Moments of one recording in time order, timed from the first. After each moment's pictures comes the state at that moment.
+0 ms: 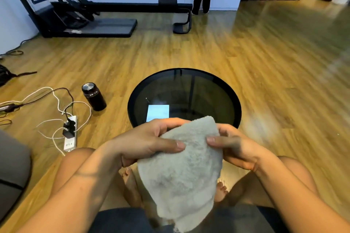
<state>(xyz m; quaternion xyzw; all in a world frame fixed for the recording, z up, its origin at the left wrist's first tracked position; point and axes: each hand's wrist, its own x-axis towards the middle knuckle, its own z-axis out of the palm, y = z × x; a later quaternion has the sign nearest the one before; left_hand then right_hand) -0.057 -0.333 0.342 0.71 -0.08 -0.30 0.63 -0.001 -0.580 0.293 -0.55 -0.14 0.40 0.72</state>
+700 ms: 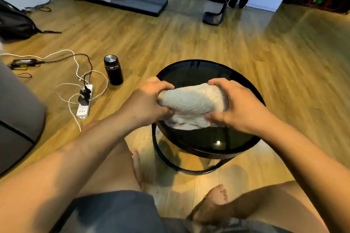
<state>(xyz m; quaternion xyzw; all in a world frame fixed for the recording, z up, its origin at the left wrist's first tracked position) -0.030 -0.257 0.304 0.93 0.05 0.09 0.35 0.043 -0.485 0.353 -0.93 -0.31 0.08 0.20</state>
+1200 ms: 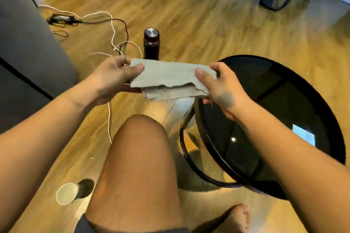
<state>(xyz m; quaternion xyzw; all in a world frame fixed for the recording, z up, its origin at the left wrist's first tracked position) -0.038 -0.050 0.235 0.64 0.29 0.10 0.70 0.105 -0.264 0.253 -0.80 -0.19 0.25 0.51</state>
